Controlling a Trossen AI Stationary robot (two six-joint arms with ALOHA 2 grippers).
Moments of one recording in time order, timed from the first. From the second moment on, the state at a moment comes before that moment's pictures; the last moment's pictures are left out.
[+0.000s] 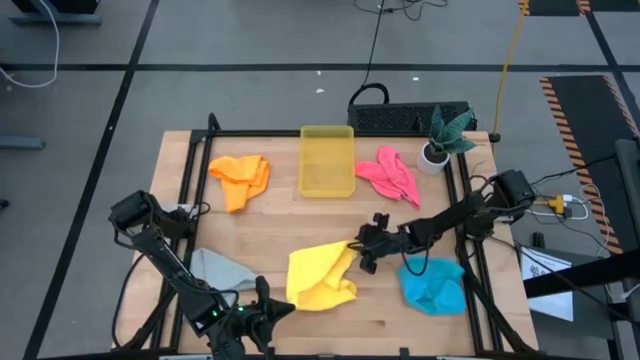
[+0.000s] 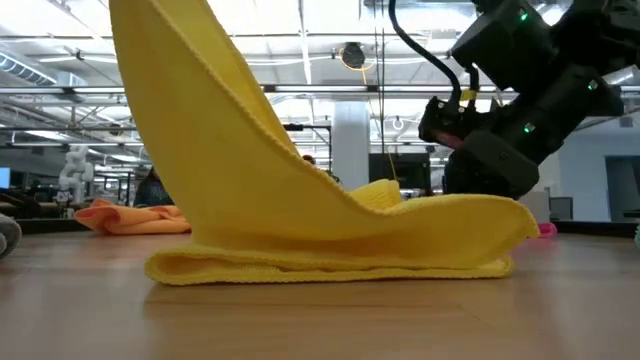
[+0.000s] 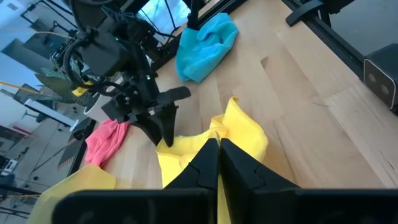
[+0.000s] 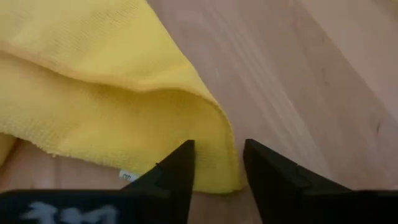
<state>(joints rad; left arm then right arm) -0.91 1.77 1.14 -0.11 -0.97 0.01 0.27 1.69 0.57 0.25 0.34 0.50</state>
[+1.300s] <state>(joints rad) -1.06 1.60 1.13 0.64 -1.41 0.72 0.98 1.05 0.57 0.57 0.68 -0.06</state>
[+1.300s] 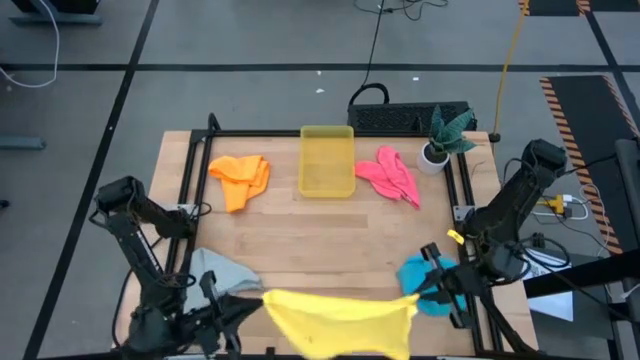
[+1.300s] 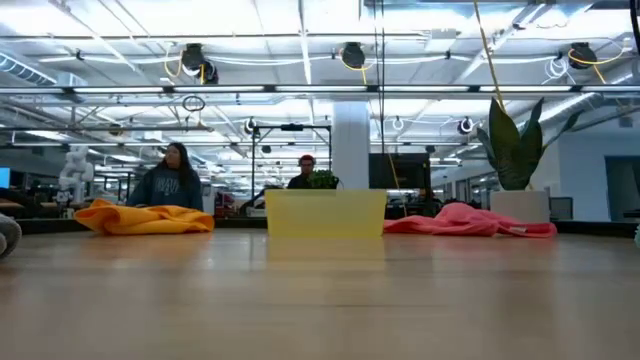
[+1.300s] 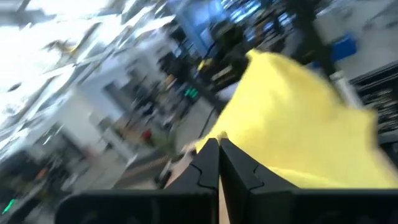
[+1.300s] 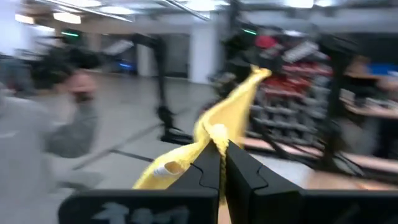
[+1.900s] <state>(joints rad) -0.82 1.60 0.67 0.44 -1.57 0.02 0.55 1.08 0.56 -0.32 0.74 0.66</state>
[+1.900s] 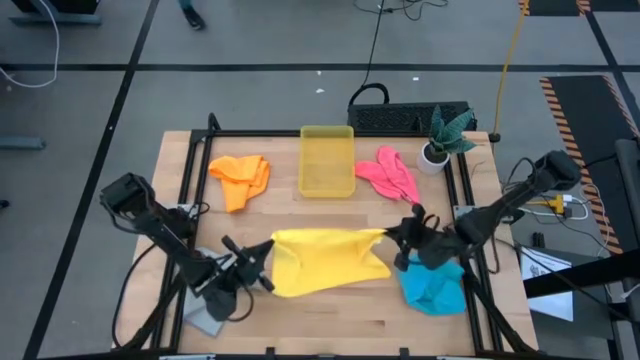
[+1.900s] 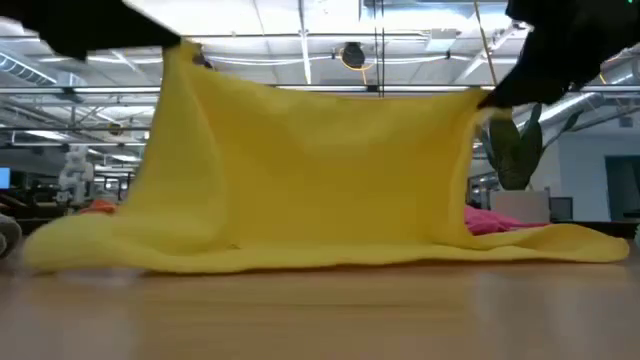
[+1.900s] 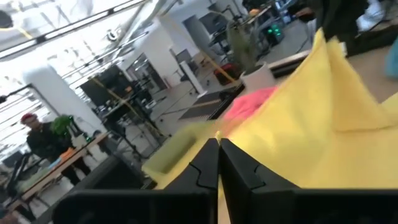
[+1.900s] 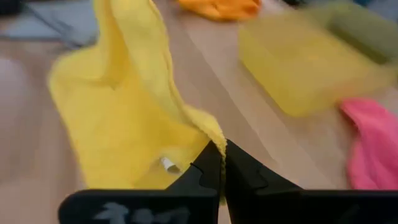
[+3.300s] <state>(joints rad) -0.77 1.60 0.68 0.23 -1.44 -0.07 0.44 1.06 0.55 -0.33 0.50 0.60</state>
